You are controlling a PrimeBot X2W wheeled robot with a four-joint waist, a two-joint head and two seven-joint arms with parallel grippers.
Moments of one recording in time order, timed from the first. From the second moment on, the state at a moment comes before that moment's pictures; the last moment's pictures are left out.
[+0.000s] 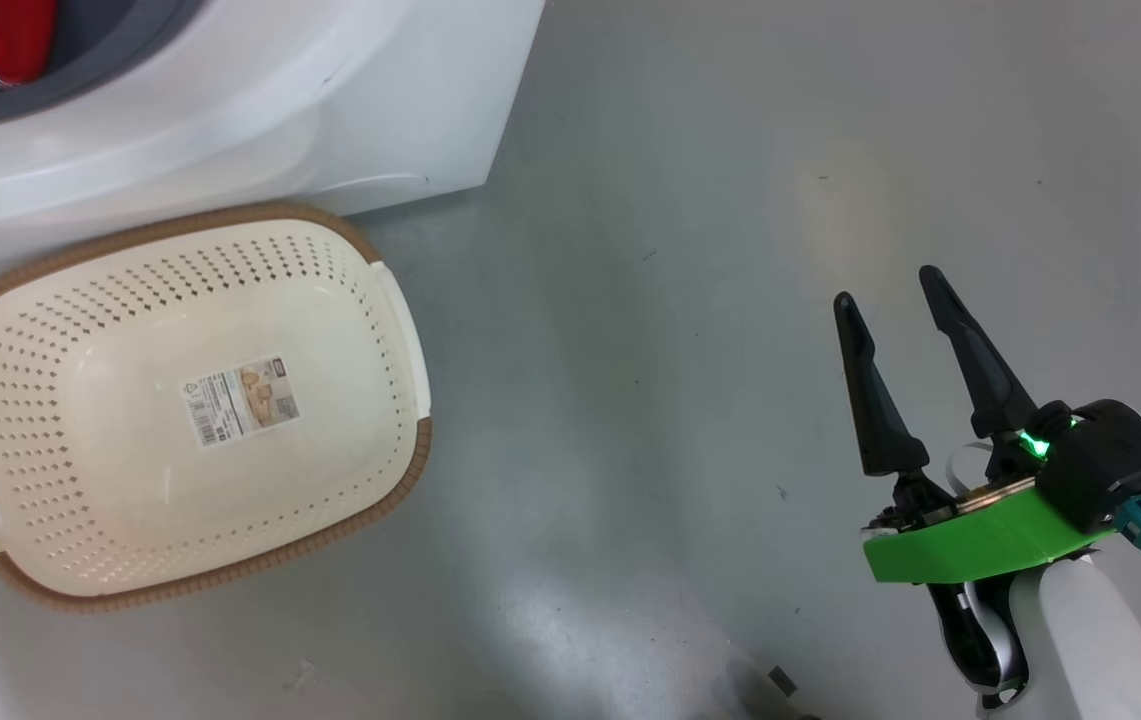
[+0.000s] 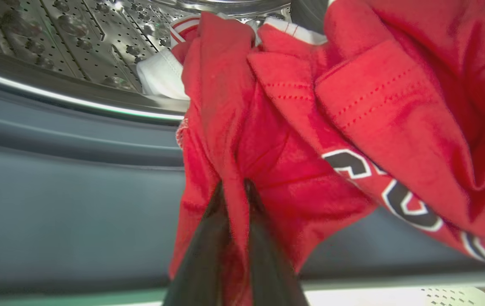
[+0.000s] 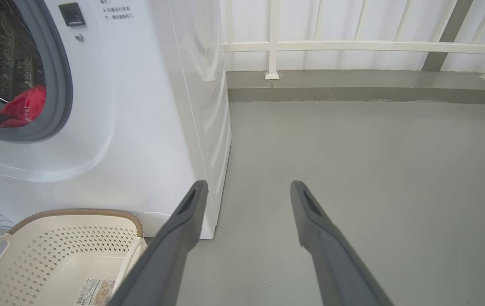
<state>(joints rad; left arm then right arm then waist) -1.33 0.36 -0.21 1.29 -0.17 0.11 0.08 -0.24 -0.04 0.08 0.06 0.26 0.13 -0.26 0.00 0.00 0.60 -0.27</state>
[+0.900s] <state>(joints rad) -1.29 0.36 -0.15 1.10 -0.27 0.08 -0.25 -0.26 -0.04 0.08 0.07 0.28 0.13 -0.26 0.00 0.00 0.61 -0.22</state>
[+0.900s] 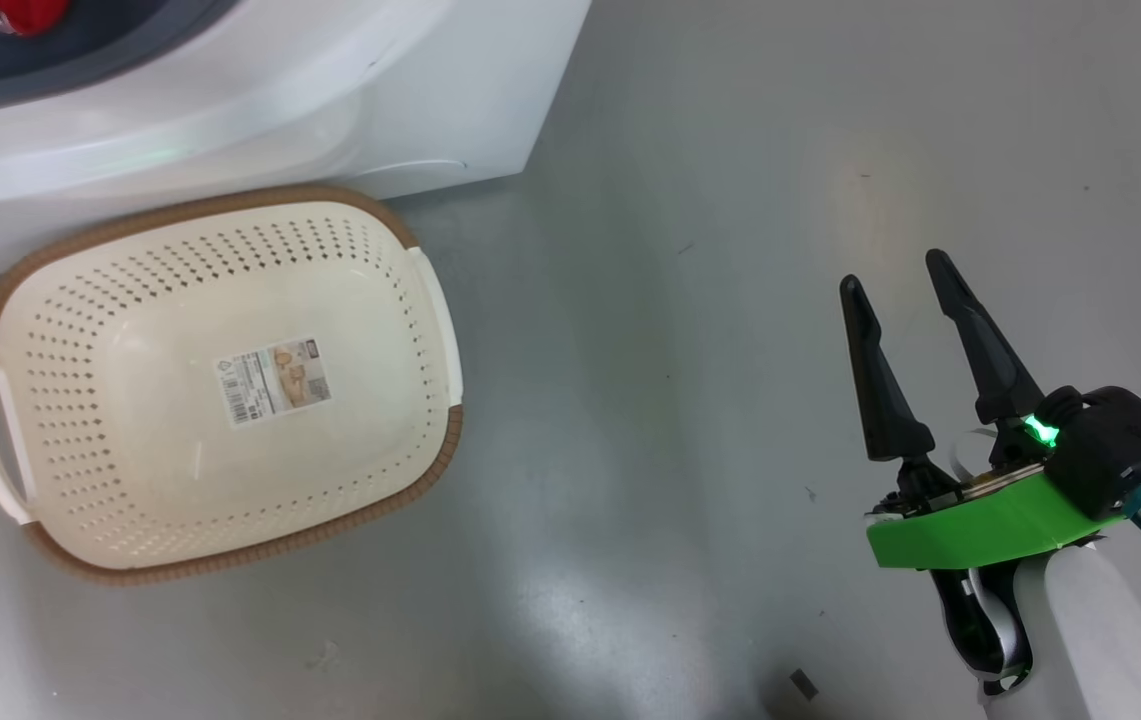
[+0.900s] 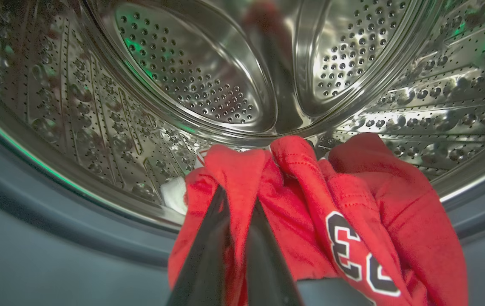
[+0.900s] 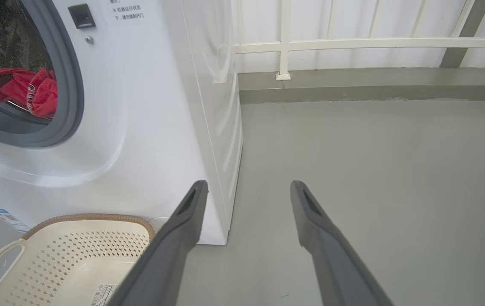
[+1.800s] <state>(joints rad) -0.77 0.32 -0.06 0.48 -0.27 0.12 -0.25 -0.25 -0.04 0.04 0.07 0.28 0.13 -0.26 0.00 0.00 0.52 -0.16</state>
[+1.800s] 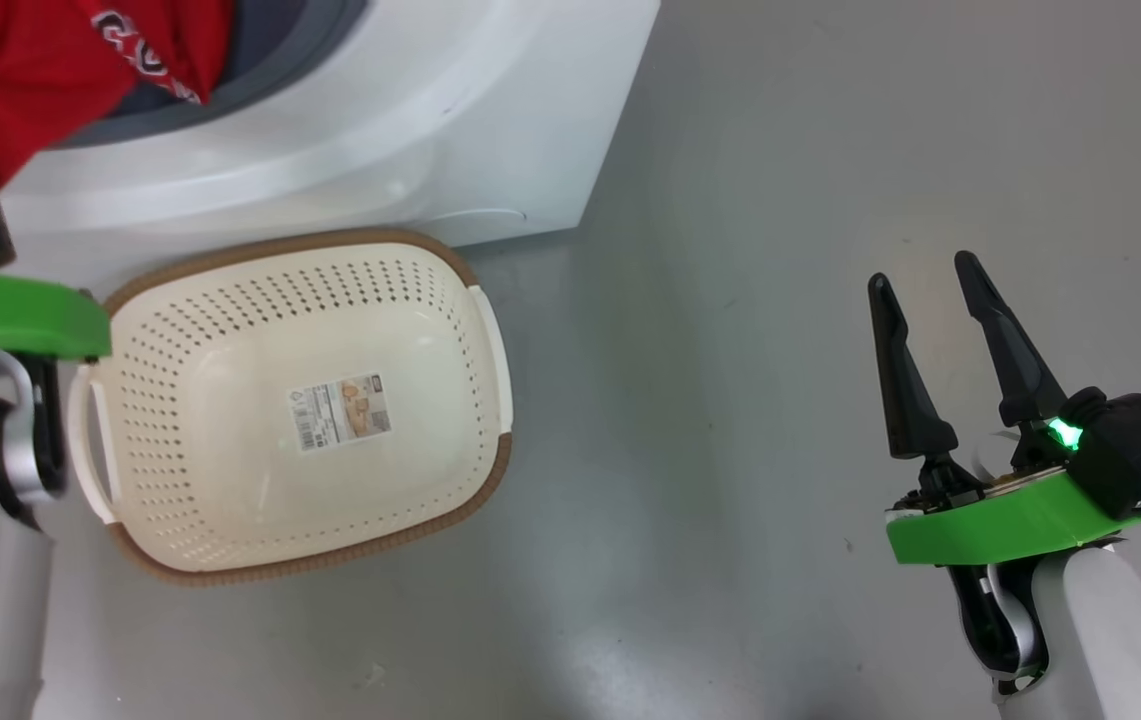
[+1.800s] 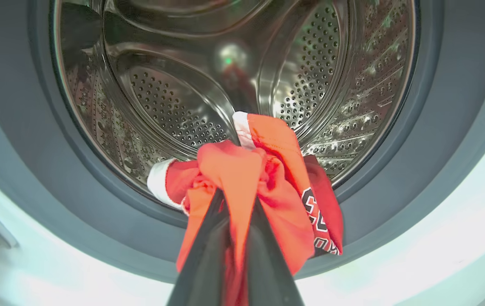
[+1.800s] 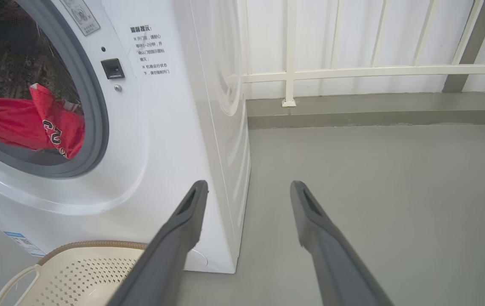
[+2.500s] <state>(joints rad) -0.45 0.23 -0.09 0.22 -0.28 0.15 -0.25 -0.15 -0.04 0.01 0.08 0.28 0.13 -0.26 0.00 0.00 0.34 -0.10</state>
